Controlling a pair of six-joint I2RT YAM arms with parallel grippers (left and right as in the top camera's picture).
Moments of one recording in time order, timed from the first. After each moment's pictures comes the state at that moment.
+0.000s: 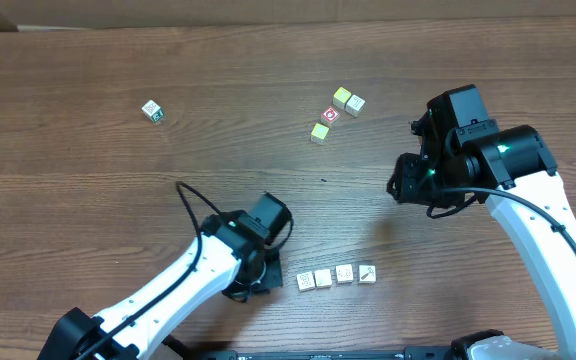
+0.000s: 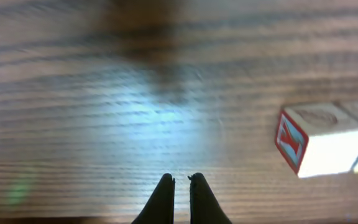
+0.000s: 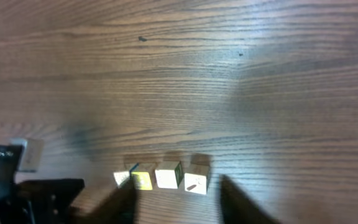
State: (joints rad) left arm -0.66 1.41 0.77 -0.95 0.15 -0.78; right arm 0.28 1.42 1.36 -1.25 -0.24 0.38
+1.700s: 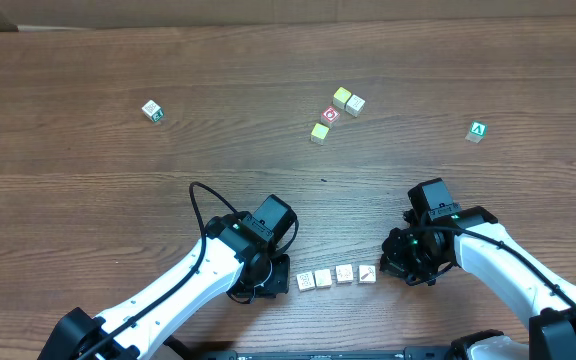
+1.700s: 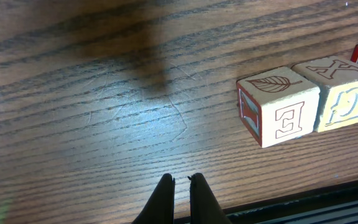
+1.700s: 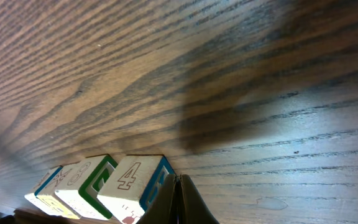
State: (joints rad) left arm -0.67 1.41 0.77 -0.92 0.23 -0.64; right arm 0.28 1.42 0.63 -0.74 -0.43 0.68
